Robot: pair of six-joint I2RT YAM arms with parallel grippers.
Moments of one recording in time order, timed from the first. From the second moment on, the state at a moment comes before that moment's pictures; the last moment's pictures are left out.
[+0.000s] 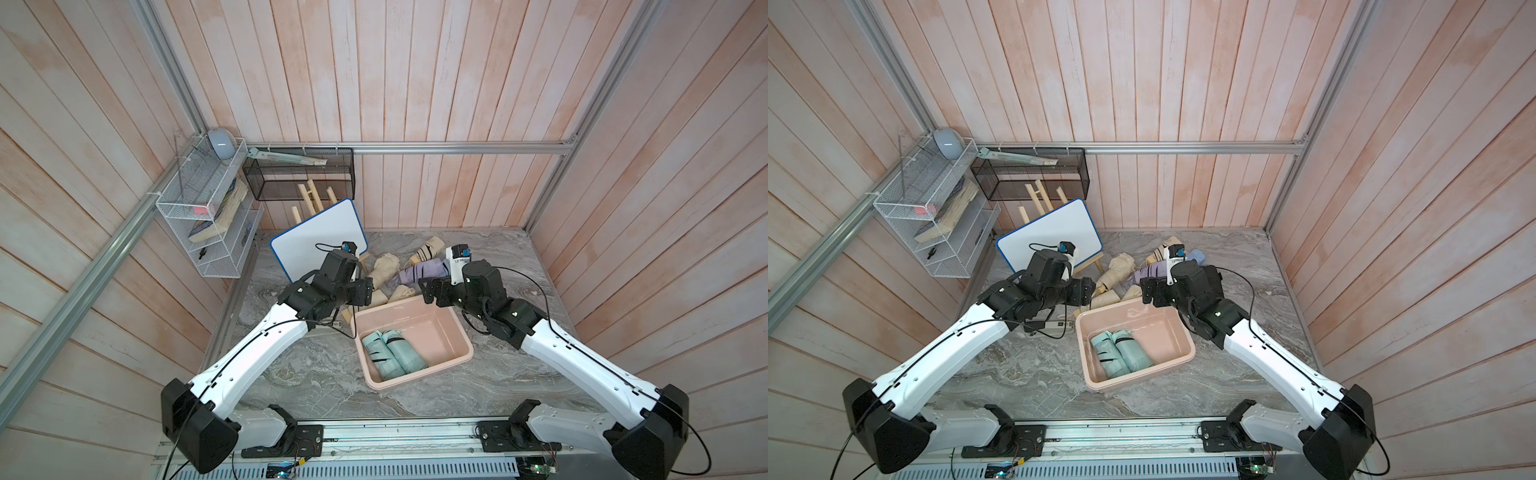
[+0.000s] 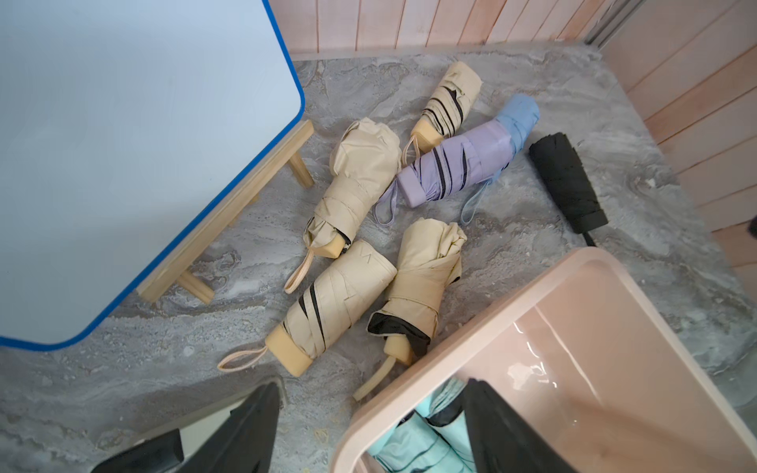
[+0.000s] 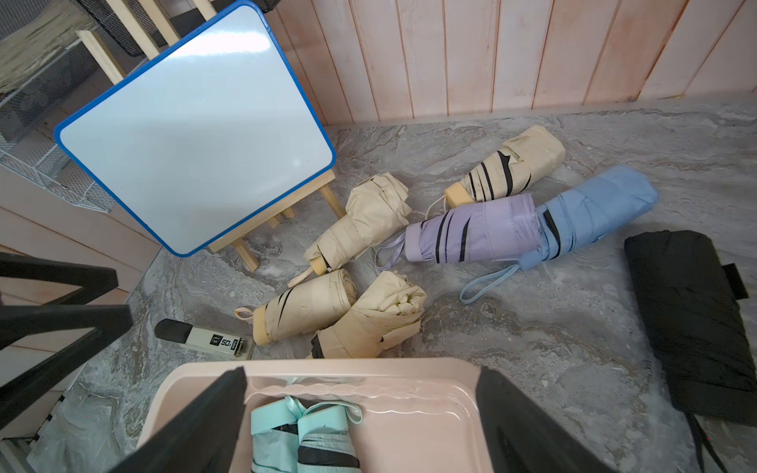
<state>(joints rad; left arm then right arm) -0.59 1.34 1.27 -0.71 -0.10 -0.29 0.67 1.17 1.02 -0.34 0.10 0.44</state>
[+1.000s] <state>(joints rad) -0.50 2.05 1.65 -0.58 -0.05 0.07 0.51 1.17 1.08 -0.40 0.11 0.39</state>
